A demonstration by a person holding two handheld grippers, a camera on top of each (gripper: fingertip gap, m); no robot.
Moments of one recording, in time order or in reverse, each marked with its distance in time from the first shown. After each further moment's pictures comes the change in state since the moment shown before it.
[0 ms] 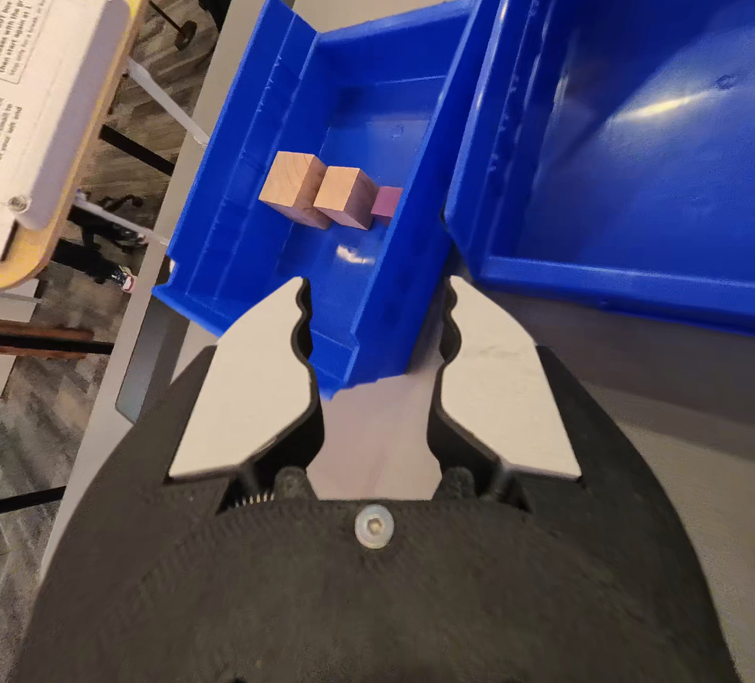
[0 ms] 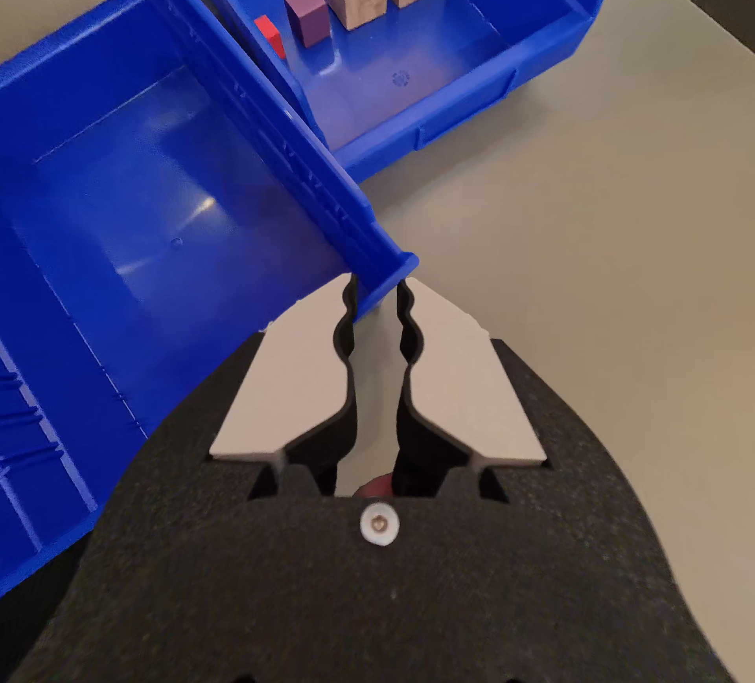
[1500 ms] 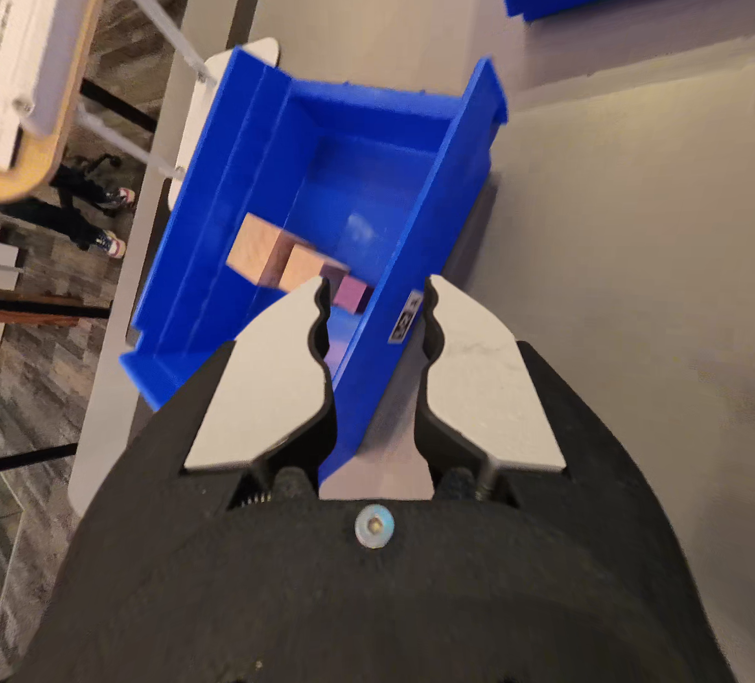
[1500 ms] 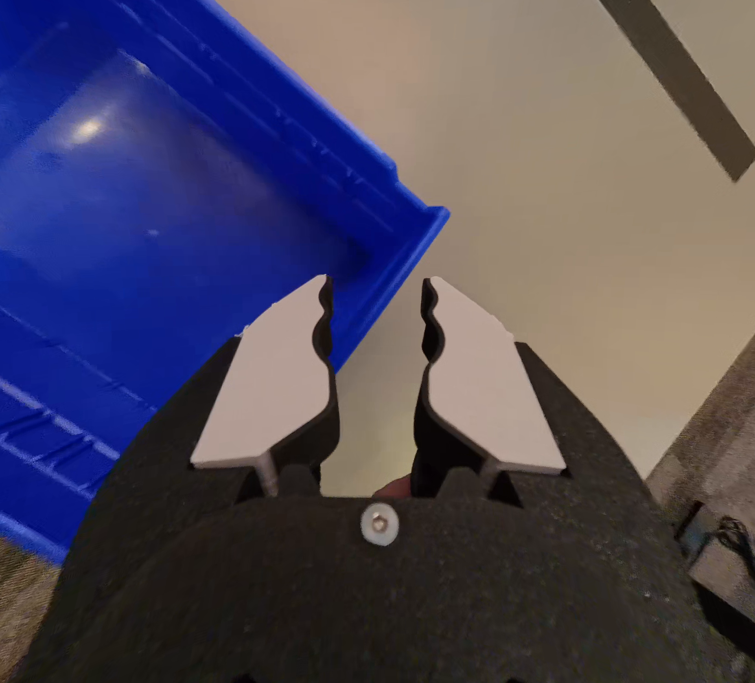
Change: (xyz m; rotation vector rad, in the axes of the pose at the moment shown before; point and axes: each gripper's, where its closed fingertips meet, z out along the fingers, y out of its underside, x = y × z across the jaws) left arm -0.009 0.046 -0.054 -0.095 0.033 0.000; right arm 0.097 0.048 -0.065 -0.147 0.194 -0.052
